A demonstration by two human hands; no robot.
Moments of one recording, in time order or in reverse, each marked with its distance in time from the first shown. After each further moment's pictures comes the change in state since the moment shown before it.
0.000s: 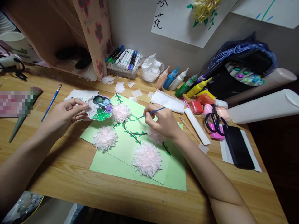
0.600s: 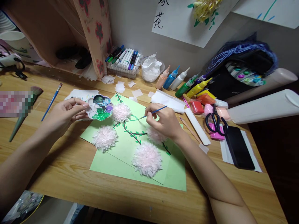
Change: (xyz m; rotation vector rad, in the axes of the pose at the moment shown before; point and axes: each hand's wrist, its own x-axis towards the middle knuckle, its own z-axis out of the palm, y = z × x) left_hand -0.003 0.006 0.003 -0.025 -0.002 -0.021; right_hand 0.000 0.001 -0.001 0.000 0.011 0.018
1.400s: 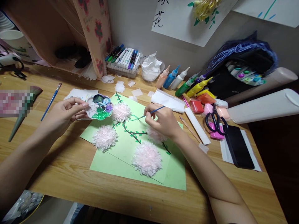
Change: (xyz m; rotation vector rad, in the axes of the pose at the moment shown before) left_hand 0.002 -0.001 -0.001 0.020 -0.010 0.004; right_hand 0.000 0.001 0.002 -0.017 -0.023 0.003
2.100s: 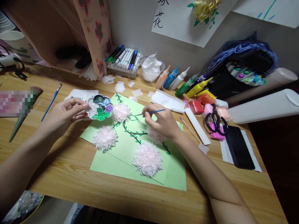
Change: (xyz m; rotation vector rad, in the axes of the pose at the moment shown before) left_hand -0.002 0.002 0.001 -0.008 0.013 -0.004; right_hand 0.000 0.000 0.003 0.087 -0.008 0.009
